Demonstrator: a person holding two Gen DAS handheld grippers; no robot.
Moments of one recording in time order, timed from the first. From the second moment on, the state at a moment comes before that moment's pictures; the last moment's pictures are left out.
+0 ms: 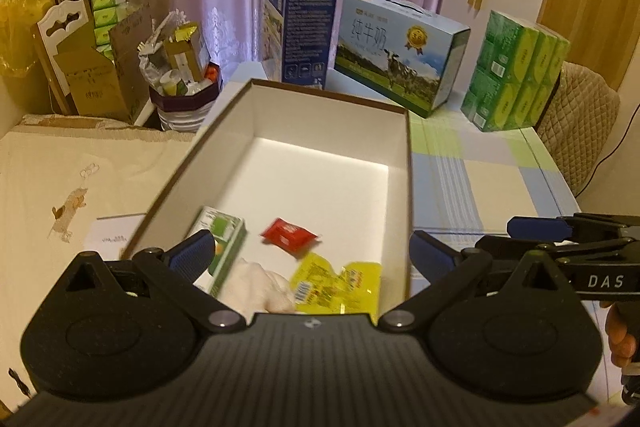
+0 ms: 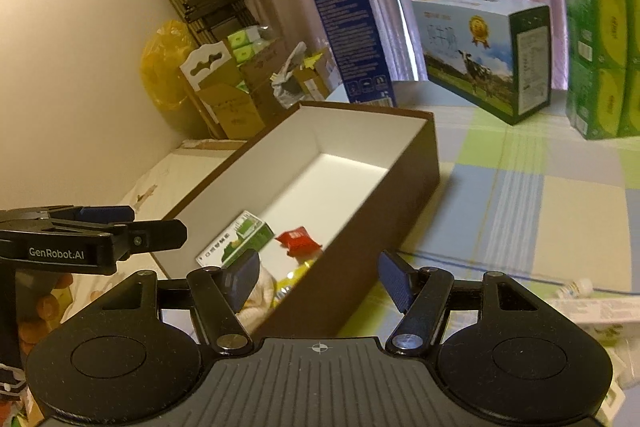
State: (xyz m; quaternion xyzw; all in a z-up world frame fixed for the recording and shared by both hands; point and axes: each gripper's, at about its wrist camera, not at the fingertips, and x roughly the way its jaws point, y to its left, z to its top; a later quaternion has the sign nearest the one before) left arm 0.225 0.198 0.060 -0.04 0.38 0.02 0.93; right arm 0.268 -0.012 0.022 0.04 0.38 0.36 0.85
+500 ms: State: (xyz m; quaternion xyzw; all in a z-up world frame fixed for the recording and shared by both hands) left arm 0.195 0.137 0.042 -0.06 0.41 0.00 0.91; right arm 0.243 -0.079 0.013 0.05 0.40 0.35 0.84
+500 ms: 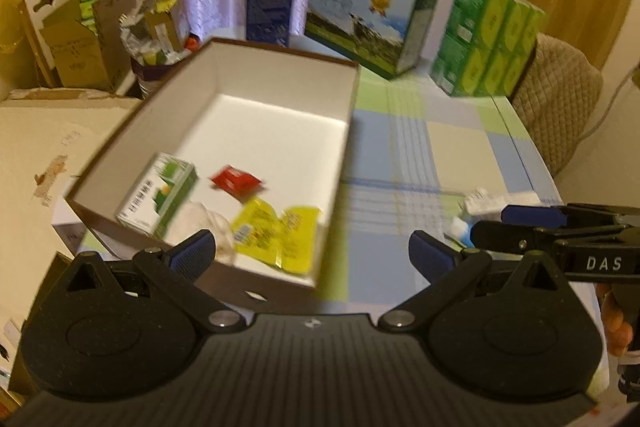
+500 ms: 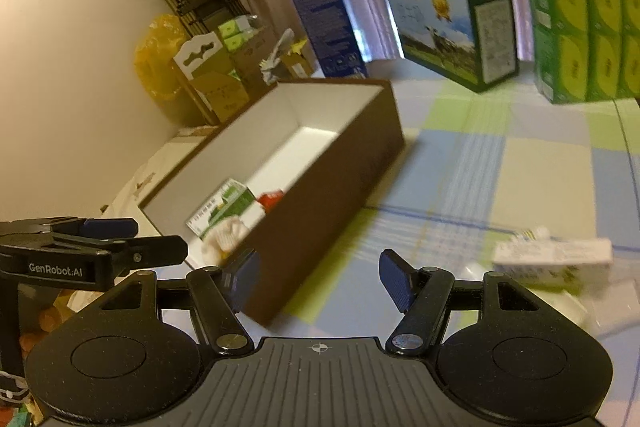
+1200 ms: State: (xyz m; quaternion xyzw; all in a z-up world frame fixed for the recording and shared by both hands) left arm 0.202 0.028 -0.005 -0.02 0.47 -0.10 0.88; right arm 0.214 -0.207 -0.012 0.08 0.46 0.22 0.86
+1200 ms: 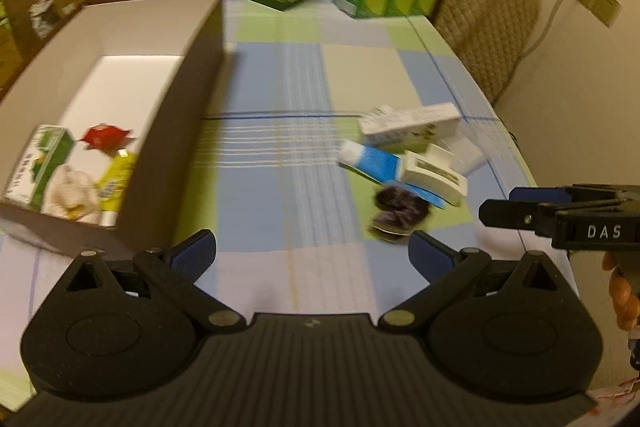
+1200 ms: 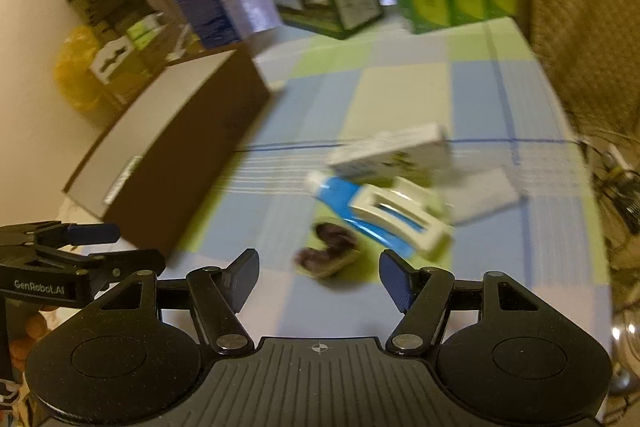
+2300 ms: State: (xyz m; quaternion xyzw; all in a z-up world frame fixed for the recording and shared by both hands) left arm 0.268 -0.072 -0.075 0.06 0.49 -0.20 0.85; right arm 0.232 -0.295 -0.040 0.11 0.48 0.11 0.86
